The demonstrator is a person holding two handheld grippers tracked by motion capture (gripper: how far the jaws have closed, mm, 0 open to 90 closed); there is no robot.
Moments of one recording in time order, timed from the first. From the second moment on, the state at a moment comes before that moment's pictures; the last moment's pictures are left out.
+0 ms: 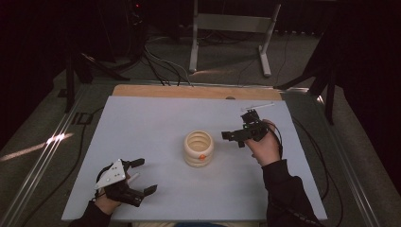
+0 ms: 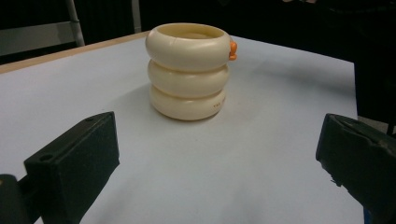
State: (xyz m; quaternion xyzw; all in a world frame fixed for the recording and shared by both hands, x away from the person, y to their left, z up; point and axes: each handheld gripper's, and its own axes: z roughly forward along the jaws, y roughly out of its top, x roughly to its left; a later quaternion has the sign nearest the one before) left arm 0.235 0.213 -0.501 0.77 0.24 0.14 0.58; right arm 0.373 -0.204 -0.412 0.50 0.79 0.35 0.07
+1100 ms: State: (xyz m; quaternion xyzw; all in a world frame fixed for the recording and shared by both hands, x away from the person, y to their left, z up) left arm 0.235 0.213 -0.502 0.77 0.24 0.14 0.58; right arm 0.314 -0.275 -0.490 0.49 0.77 0.40 0.12
